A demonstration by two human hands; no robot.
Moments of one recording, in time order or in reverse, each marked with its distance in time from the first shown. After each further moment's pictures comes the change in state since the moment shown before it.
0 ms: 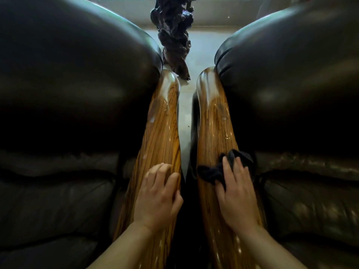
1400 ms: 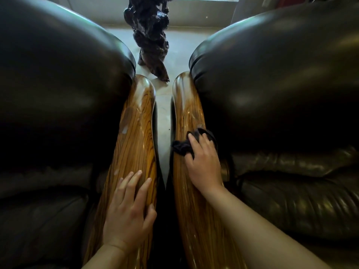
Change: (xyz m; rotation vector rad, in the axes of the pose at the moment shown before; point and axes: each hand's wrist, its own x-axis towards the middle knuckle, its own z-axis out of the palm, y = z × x) left_hand 0.008 -0.001 -0.006 -0.074 -0.084 -0.060; right_hand 0.103 -0.019 -0.006 0.122 -0.087 0.025
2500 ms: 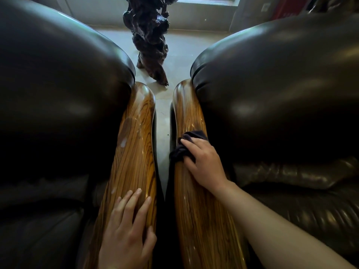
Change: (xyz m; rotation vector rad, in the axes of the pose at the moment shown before) left_hand 0.003 -0.007 0.008 -0.044 0.105 0.068; right_hand 0.052 0.013 -0.007 0.028 -0.033 -0.233
